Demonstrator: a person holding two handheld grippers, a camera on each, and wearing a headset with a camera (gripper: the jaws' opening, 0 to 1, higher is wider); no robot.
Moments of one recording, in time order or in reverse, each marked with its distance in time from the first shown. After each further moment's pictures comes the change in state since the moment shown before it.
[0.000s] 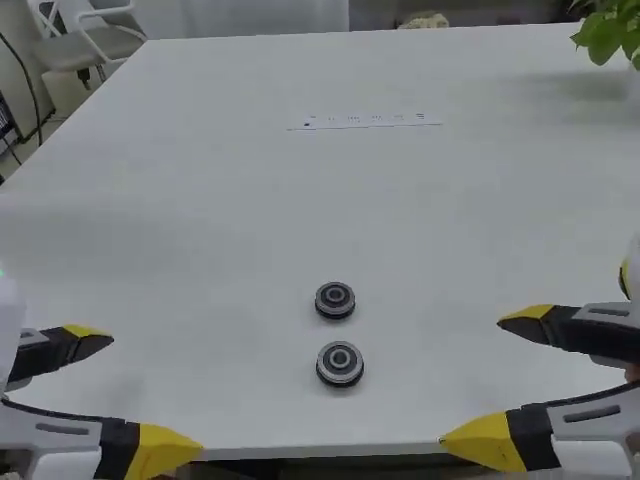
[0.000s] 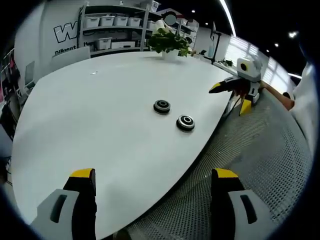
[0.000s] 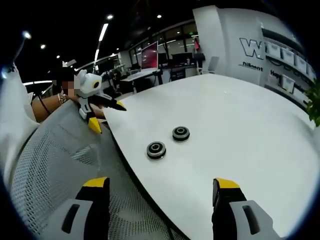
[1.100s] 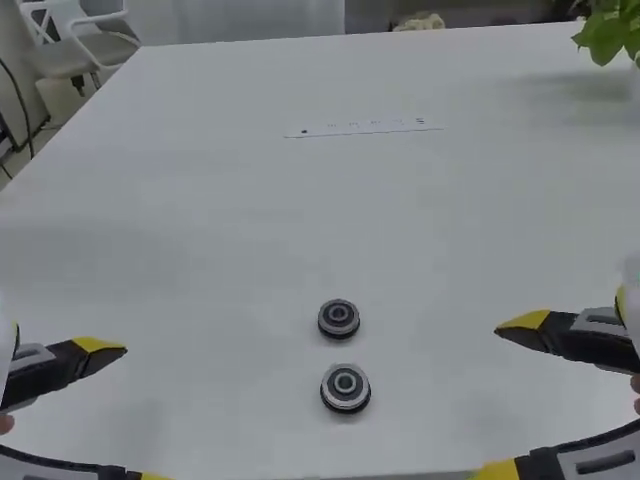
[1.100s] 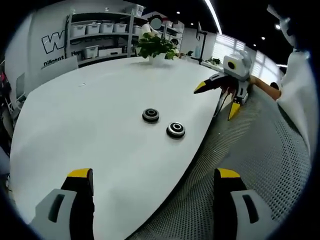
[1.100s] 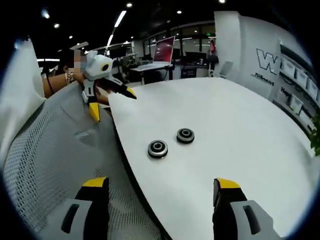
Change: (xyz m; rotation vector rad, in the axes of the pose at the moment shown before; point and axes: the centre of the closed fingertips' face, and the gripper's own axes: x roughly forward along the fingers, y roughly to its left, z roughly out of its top) left arm 0.002 -0.010 0.020 0.097 -0.052 -0.066; right arm 0.011 0.000 0.005 -0.187 0.065 -0.005
